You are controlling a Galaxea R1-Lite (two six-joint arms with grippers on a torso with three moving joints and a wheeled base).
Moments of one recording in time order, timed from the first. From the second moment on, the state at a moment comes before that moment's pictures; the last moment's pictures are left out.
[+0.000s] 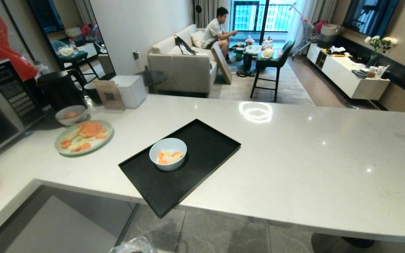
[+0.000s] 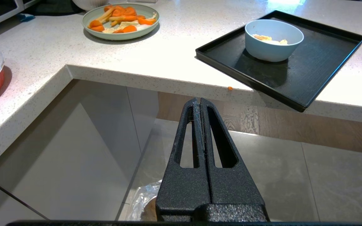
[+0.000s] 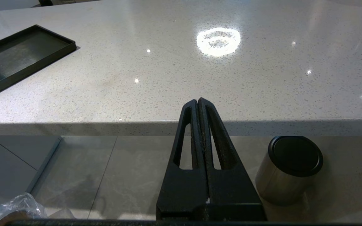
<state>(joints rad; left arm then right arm) 0.00 0.00 0.00 -0.02 0.01 -0.04 0.00 0.00 0.00 -0.01 -0.06 0.11</state>
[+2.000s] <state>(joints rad) -0.07 0.65 -0.56 0.19 -0.21 0.13 0.00 0.00 0.00 -0.01 -0.06 0.11</state>
